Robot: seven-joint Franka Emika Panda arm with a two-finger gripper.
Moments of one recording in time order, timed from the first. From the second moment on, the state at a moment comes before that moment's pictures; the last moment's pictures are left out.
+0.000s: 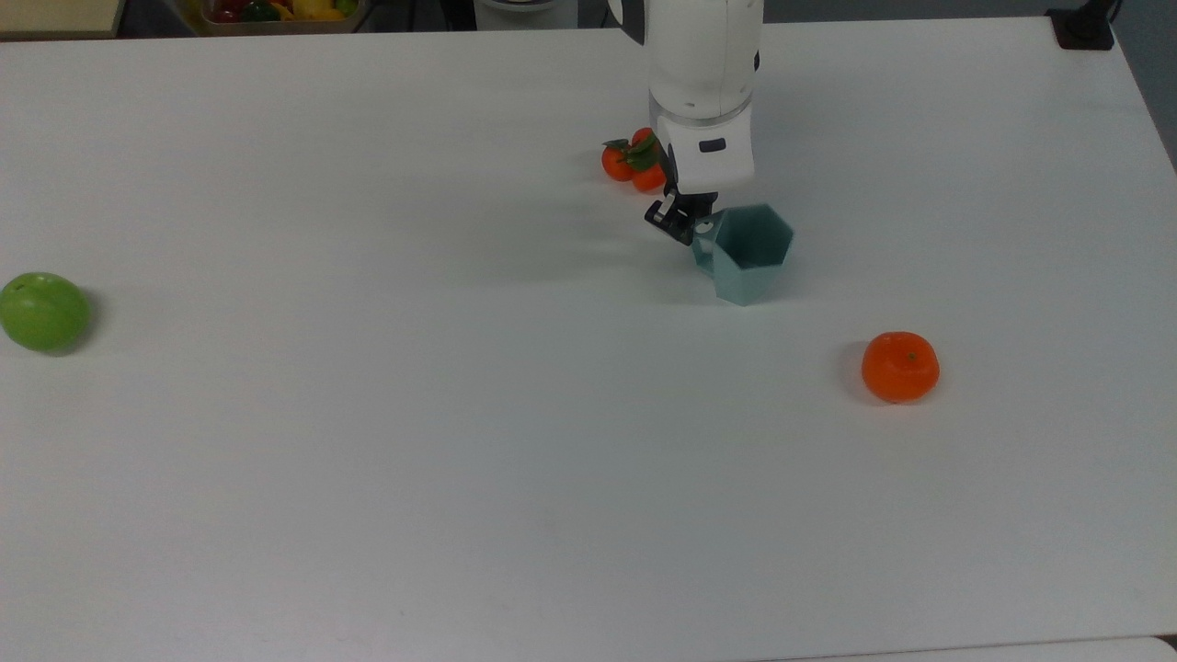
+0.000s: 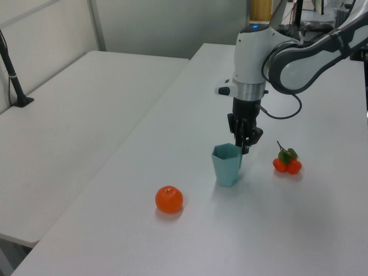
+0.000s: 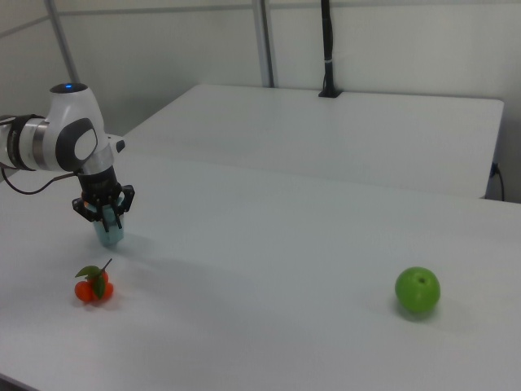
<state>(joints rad) 0.22 0.29 0.17 -1.85 0.03 2.21 -0.61</state>
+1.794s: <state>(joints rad) 0.13 0.09 0.17 -1.81 0.12 2.04 -0.59</state>
